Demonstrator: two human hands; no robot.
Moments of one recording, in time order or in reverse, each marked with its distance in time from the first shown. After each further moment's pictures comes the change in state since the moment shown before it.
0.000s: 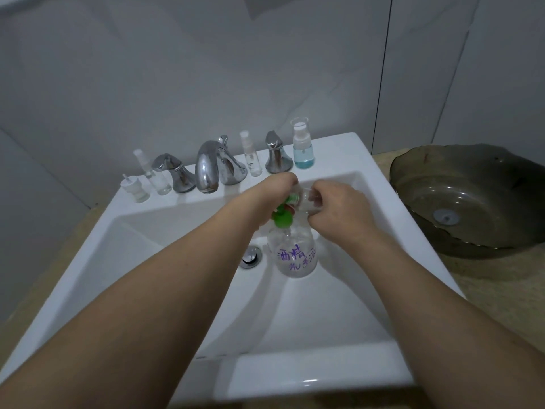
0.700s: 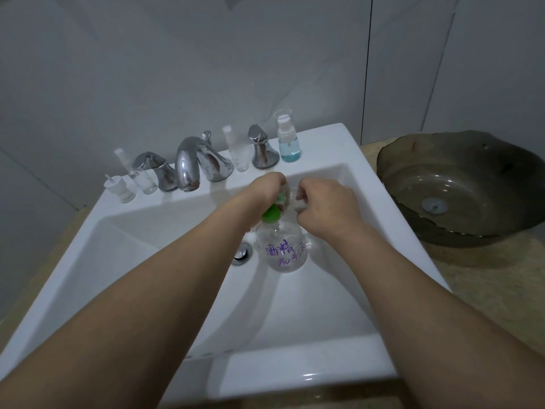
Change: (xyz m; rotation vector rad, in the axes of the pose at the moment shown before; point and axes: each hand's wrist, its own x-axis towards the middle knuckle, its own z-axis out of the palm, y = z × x) left_hand 0.016 -0.007 0.013 0.042 0.029 -0.018; right_hand 0.002 0.004 0.002 -0.092 -0.078 0.005
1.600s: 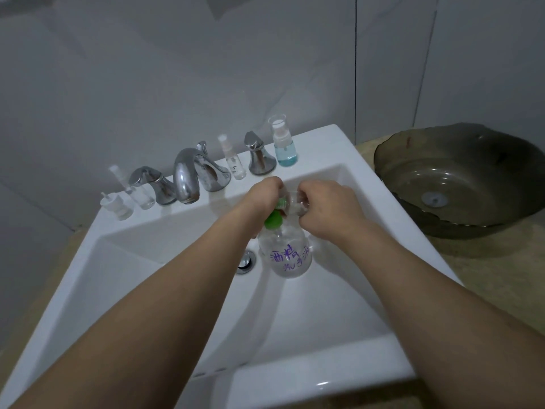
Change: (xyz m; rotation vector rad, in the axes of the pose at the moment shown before) left_hand 0.007 -0.006 -0.001 -0.064 -0.023 0.070; right_hand 0.000 -0.001 -0.002 -0.010 -0.006 0.002
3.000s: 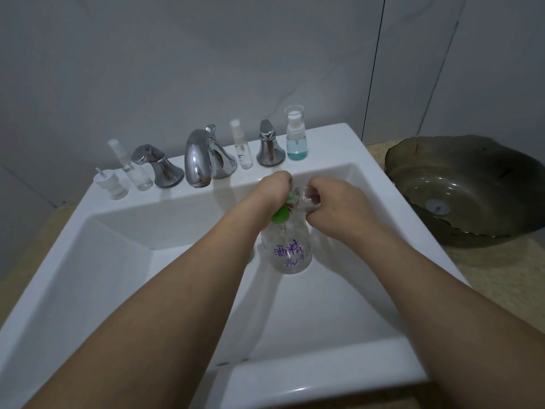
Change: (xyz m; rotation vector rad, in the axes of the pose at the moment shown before) left_hand 0.007 -0.003 -0.006 0.002 -0.049 0.015; right_hand 0.001 0.000 0.006 0.007 0.024 0.004
